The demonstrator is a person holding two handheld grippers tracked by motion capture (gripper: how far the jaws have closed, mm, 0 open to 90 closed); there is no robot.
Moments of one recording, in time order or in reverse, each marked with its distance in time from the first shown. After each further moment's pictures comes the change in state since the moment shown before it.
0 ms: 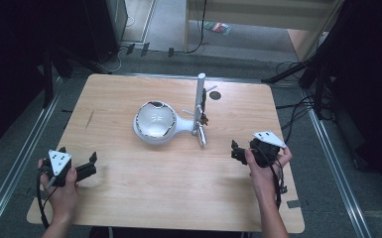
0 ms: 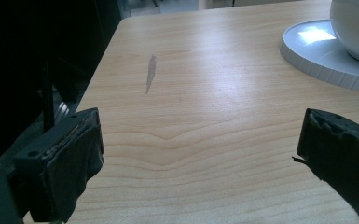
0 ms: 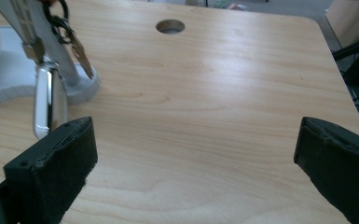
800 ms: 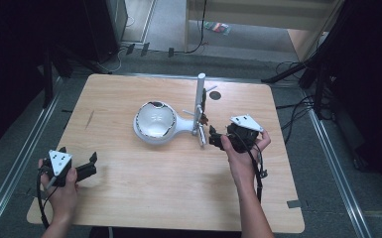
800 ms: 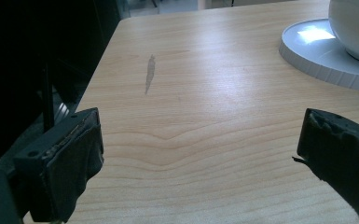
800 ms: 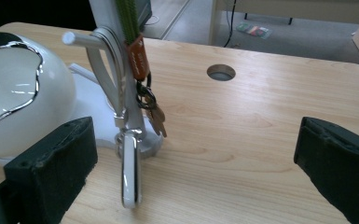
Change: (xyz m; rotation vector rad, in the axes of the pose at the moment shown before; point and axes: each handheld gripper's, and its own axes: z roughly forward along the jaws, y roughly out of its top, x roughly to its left) left arm 0.000 0.000 0.000 -0.001 -0.004 0.005; right arm 0.061 0.046 0.011 -0.066 0.073 -0.016
